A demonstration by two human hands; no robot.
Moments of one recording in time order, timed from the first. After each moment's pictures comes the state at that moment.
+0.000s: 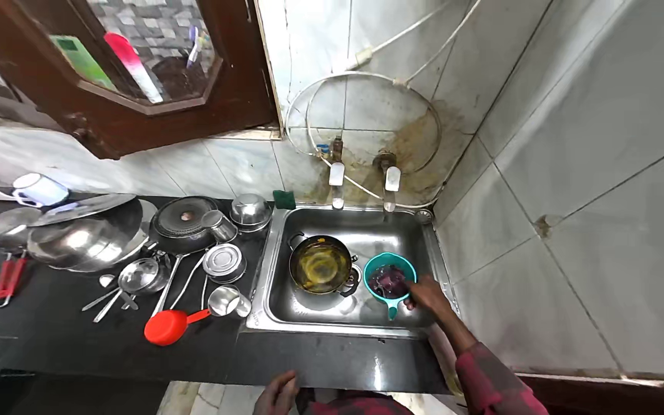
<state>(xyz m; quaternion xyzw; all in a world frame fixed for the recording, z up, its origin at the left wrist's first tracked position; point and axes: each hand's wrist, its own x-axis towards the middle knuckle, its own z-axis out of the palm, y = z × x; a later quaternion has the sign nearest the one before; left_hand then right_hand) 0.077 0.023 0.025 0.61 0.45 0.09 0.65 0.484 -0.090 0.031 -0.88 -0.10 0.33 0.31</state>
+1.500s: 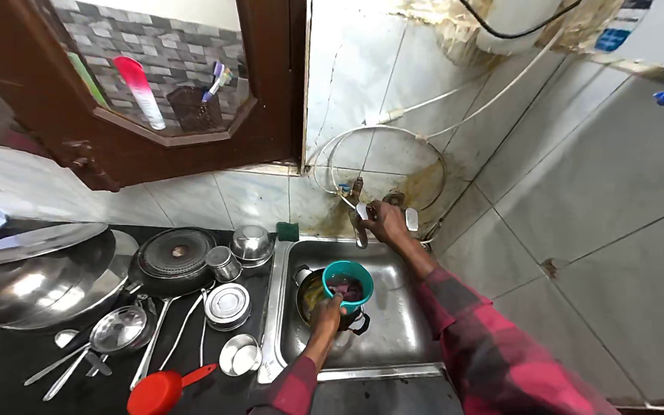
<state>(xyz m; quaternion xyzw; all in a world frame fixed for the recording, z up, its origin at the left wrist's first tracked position) 0.288 0.180 0.073 0.64 0.42 0.04 0.65 0.496 0.149 0.212 -0.91 -0.36 0.06 0.21</state>
